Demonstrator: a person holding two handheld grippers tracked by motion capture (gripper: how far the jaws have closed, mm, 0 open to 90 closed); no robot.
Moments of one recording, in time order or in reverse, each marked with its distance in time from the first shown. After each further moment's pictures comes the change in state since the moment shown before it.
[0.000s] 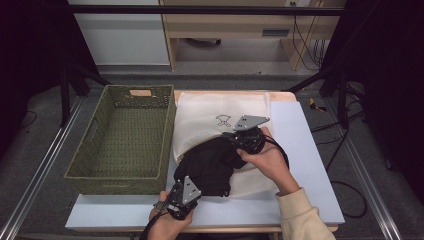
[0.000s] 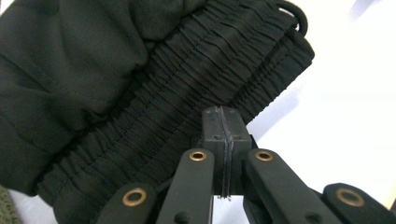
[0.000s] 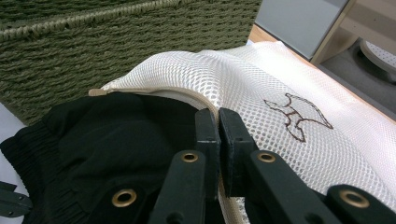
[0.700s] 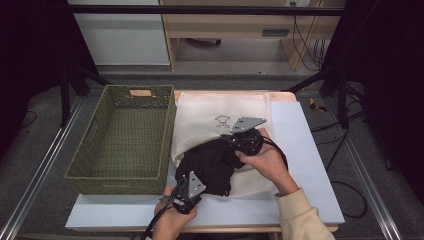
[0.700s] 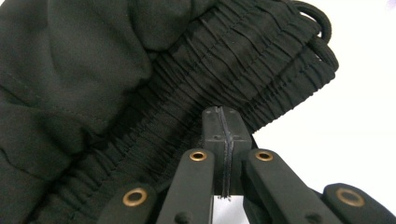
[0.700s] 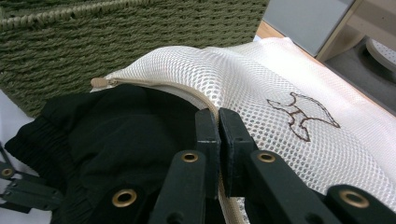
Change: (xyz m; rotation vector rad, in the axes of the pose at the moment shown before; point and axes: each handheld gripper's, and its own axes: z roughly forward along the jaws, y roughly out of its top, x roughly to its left) left arm 0.004 0.009 0.017 0.009 0.014 0.010; right arm 0.005 0.000 0.004 0.025 0.012 -0.024
